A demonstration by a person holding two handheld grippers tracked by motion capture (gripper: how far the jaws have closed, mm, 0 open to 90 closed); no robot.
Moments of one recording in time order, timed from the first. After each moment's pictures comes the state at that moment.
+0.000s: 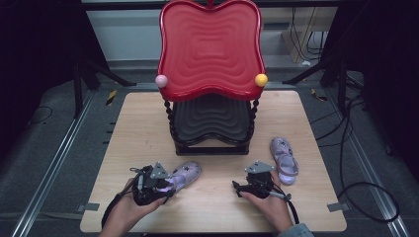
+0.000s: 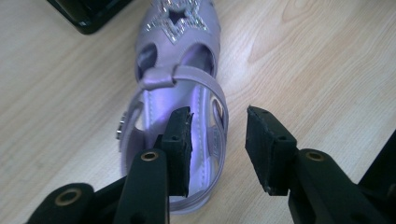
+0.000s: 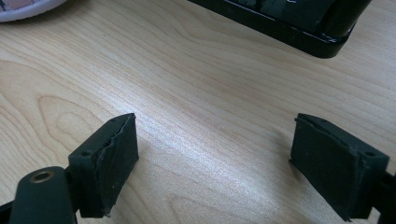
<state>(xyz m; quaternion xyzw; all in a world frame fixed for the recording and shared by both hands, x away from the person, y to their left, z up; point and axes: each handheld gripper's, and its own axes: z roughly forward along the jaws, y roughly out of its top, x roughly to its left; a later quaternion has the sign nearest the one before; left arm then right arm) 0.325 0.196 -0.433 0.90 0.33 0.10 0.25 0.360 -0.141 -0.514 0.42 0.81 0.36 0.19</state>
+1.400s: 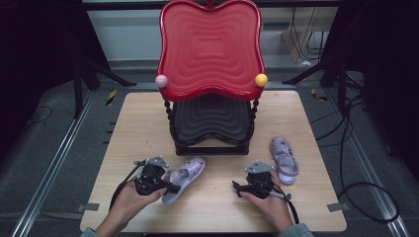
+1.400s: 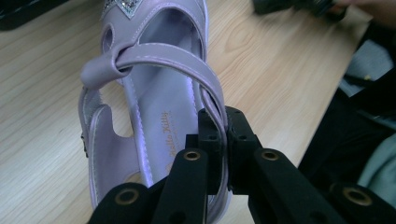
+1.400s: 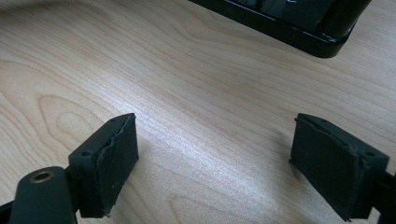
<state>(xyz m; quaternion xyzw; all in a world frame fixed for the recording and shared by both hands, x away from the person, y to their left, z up) 0.351 0.202 -0.426 0.87 0.35 -0.05 0.34 0.360 -0.141 -0.514 0.42 0.81 0.36 0.19</state>
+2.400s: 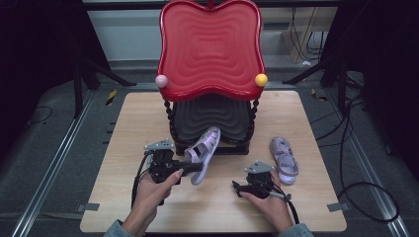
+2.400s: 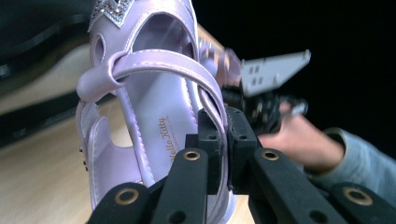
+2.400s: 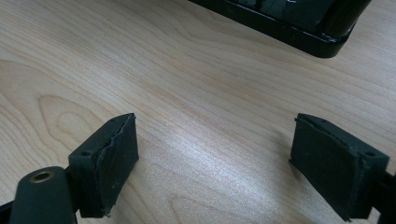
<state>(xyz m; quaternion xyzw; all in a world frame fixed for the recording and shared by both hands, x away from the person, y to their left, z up) 0.362 0.163 -0.388 0.76 0.36 -0.05 0.54 0.360 -0.141 -0.514 0.42 0.81 0.36 0.19</state>
